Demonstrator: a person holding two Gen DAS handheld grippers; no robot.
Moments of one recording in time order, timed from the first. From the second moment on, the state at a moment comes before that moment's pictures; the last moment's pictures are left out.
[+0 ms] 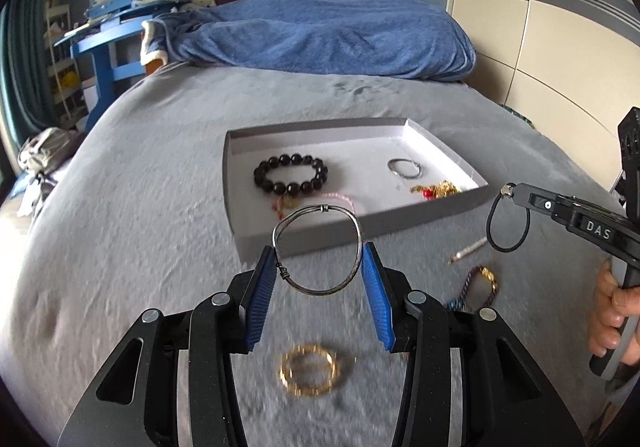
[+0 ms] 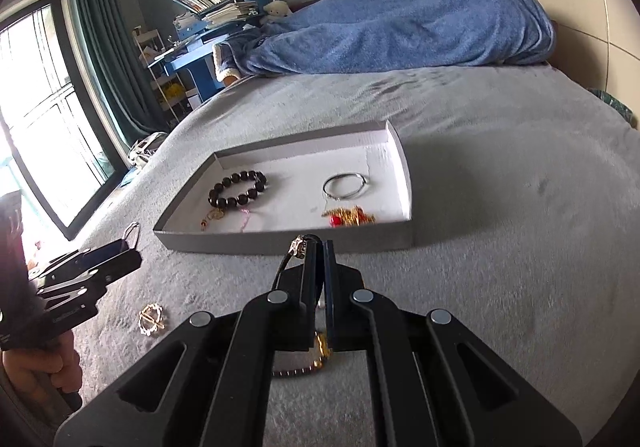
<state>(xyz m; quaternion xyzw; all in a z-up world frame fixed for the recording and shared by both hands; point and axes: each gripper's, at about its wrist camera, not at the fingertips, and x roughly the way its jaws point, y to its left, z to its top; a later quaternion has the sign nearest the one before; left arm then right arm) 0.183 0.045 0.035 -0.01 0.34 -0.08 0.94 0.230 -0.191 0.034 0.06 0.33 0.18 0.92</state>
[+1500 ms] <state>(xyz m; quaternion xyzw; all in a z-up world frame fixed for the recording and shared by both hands) 0.293 0.048 -0.008 -0.01 0.41 -0.08 0.91 0.324 -0.111 -0.002 -0.03 0.37 0.24 0.90</state>
